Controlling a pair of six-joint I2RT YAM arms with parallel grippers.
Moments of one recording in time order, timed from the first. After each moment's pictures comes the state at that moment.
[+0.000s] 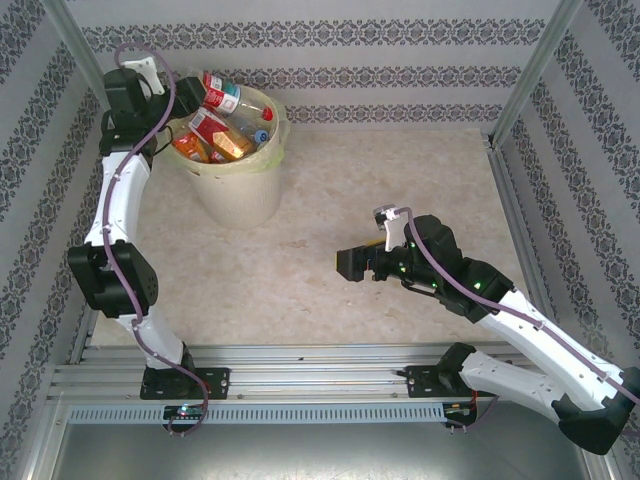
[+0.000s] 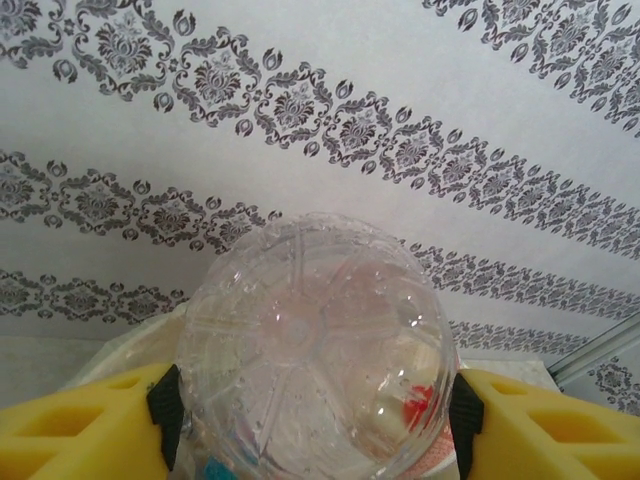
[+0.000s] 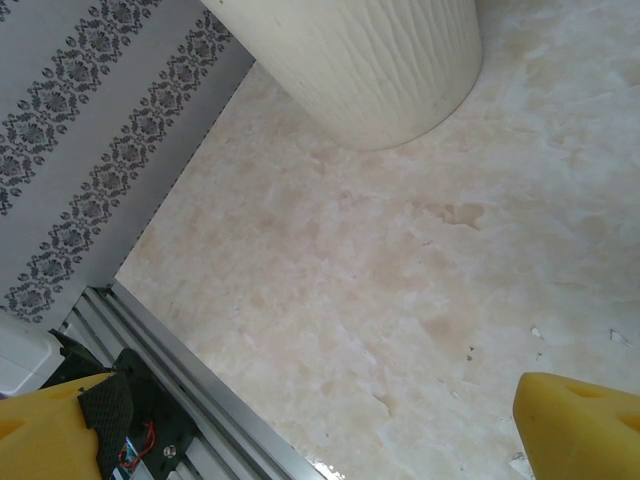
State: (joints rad) left arm 0.16 1.78 1.82 -0.26 0.44 -0.37; right arm 0.76 0.88 0.94 -0.57 -0.17 0.55
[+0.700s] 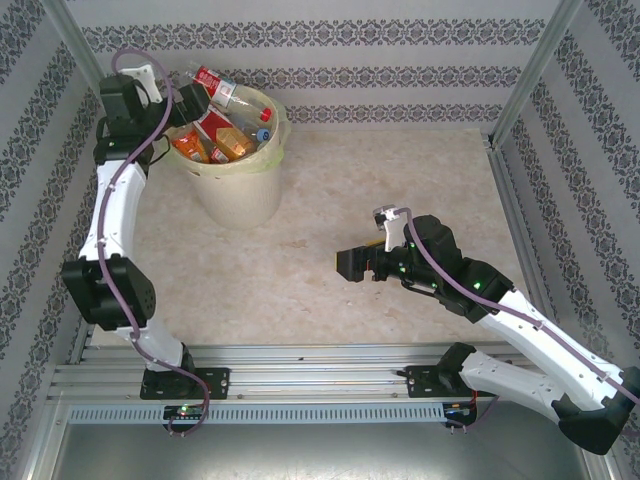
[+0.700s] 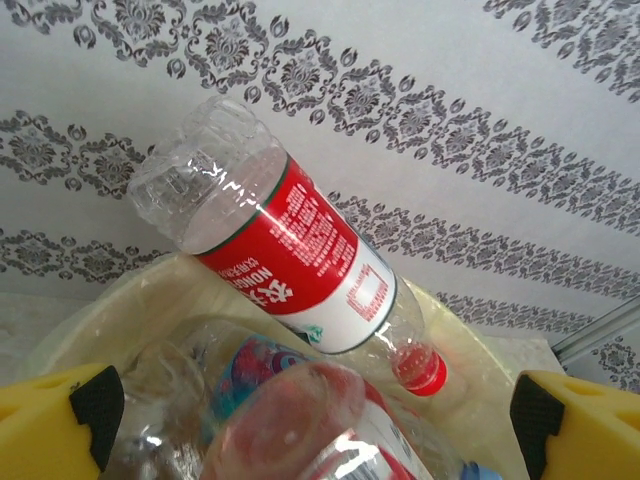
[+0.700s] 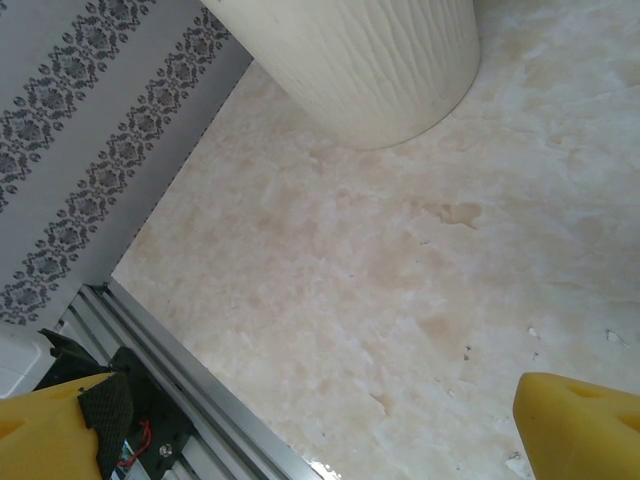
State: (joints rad) left arm 0.16 1.67 1.73 -0.33 0.43 -0.34; right arm 0.76 0.88 0.95 -0.57 -0.17 0.53
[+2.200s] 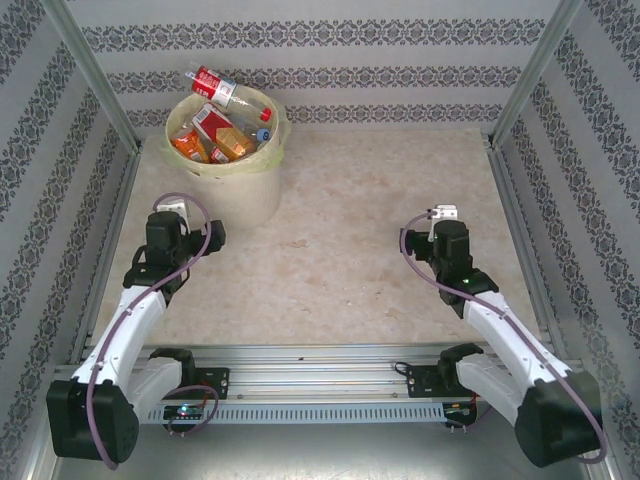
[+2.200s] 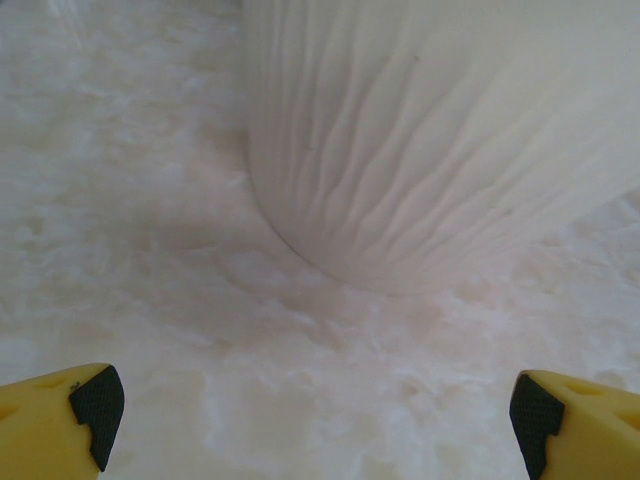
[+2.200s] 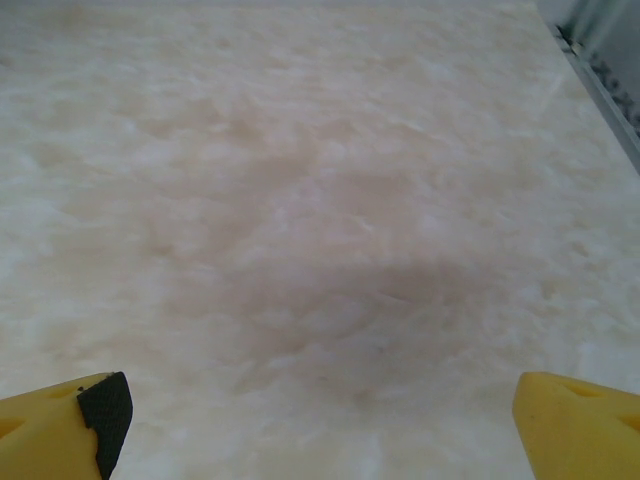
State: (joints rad) left arm -0.02 0.96 0.63 -0.27 -0.04 -0.25; right arm 0.21 0.95 0.51 -0.12 0.22 0.14
